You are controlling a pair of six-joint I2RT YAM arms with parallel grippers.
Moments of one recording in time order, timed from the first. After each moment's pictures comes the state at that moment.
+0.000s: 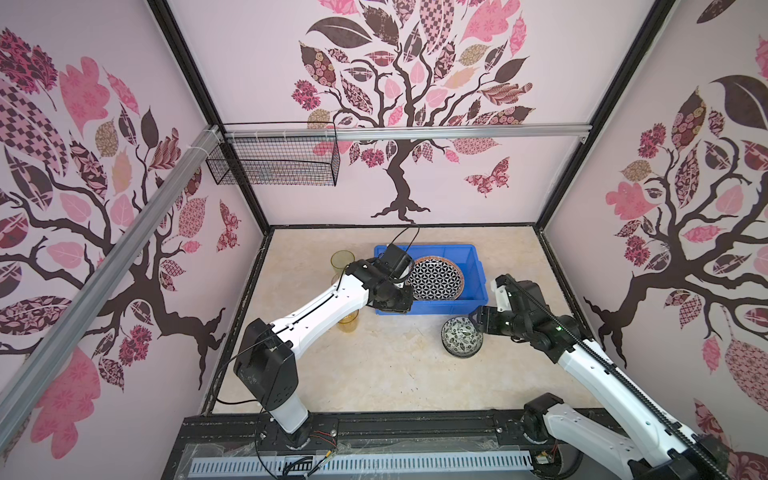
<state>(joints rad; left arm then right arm) -0.74 1.65 1.46 -0.91 0.15 -0.50 0.38 0.92 0.79 -0.71 -0.12 0.46</state>
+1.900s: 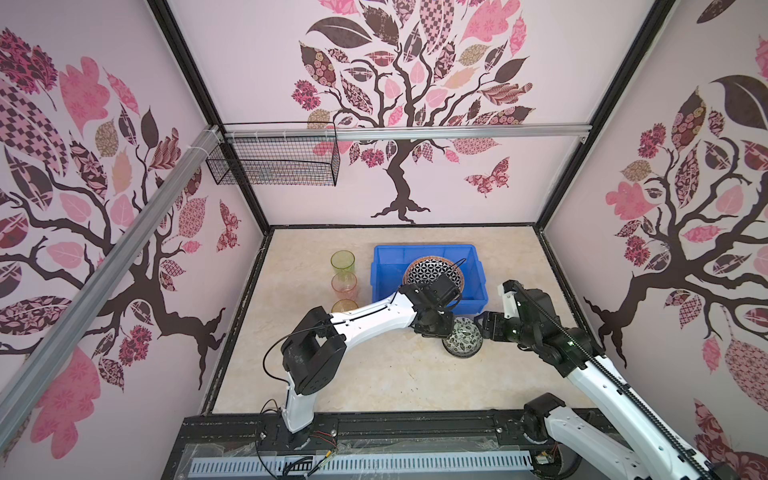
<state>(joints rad) -0.97 1.92 1.52 -0.74 0.19 -0.72 0.38 0.80 0.74 -0.73 -0.09 0.45</state>
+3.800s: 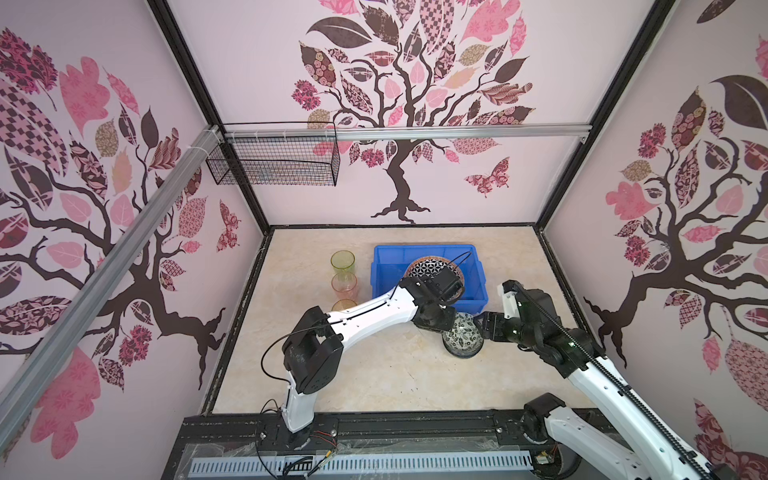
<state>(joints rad) -0.95 1.90 1.62 -0.85 0.13 -0.62 0.38 0.79 0.74 -0.72 -0.11 0.45</state>
